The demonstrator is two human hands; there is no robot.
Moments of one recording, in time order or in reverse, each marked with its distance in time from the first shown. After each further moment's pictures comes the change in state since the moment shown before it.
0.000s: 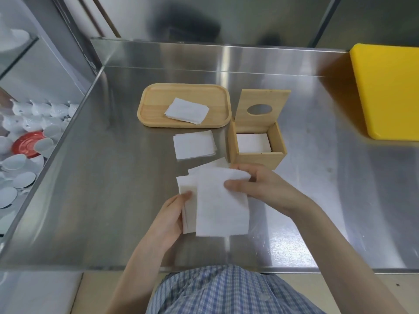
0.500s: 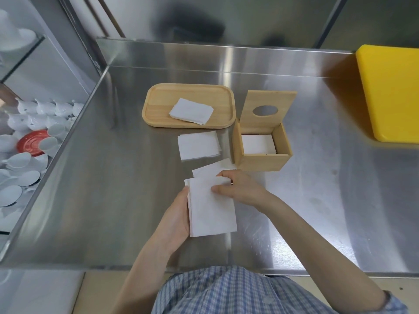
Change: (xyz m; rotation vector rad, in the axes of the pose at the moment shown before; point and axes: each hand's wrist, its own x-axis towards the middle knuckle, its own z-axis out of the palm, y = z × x) left_hand -0.006 0.003 0.007 -0.068 -0.096 -0.023; right_hand 0.052 0.024 0.027 -0.357 0.114 0.097
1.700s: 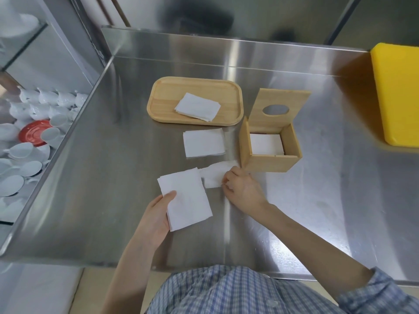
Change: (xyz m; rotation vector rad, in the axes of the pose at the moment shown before) left_hand 0.004 0.008 -0.049 -0.044 0.226 0.040; right_hand 0.037 0.045 0.024 -0.663 0.303 -0.258
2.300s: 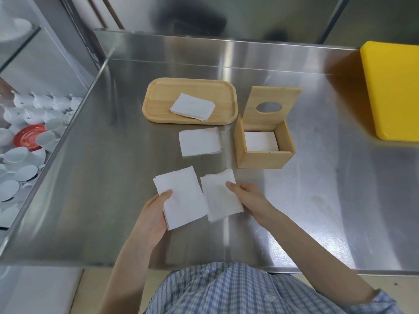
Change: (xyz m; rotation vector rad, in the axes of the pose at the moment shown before) left_hand -0.001 -0.001 -0.001 -0.015 0.011 -0.006; right_hand -0.027 0.010 0.000 1.101 -0.177 0.712
